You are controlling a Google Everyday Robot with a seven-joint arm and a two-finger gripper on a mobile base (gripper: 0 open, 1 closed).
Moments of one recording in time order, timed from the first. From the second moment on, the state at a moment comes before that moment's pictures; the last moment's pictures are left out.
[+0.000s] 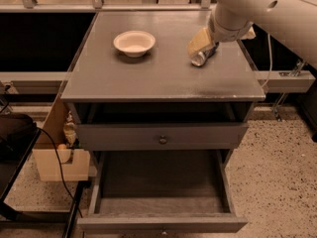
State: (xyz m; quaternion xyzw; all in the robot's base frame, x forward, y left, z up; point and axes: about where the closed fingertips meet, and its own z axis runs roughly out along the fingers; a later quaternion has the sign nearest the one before) arm 0.691 -0.176 0.921 -0.12 0.94 -0.09 0.31
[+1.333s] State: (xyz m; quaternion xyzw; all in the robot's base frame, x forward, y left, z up) arm 0.742 -0.189 0.918 -0.03 0.94 -0.12 0.31
